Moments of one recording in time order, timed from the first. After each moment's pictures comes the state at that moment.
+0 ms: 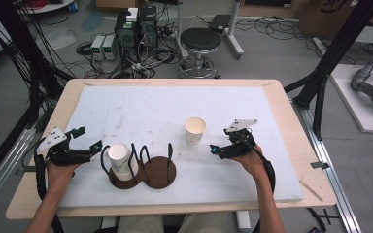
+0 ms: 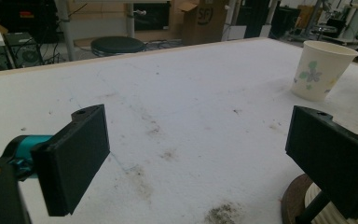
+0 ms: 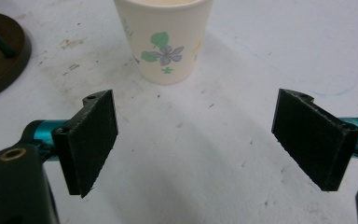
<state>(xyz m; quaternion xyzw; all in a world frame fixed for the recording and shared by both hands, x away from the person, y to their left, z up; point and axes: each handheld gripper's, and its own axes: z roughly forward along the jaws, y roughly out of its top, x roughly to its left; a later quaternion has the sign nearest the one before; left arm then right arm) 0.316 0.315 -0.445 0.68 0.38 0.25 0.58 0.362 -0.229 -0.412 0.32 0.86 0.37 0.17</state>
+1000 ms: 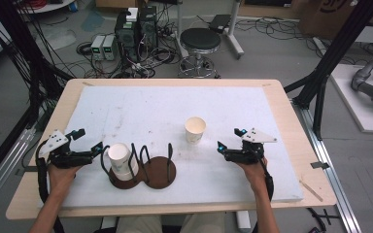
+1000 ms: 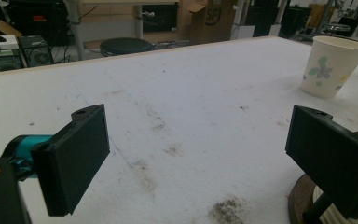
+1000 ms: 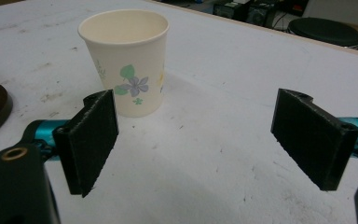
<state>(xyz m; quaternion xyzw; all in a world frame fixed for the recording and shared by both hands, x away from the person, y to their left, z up) 0.311 0.312 -0.451 0.67 0.39 0.27 0.58 0.336 -0.254 -0.433 0.37 0.76 0.48 0.25</state>
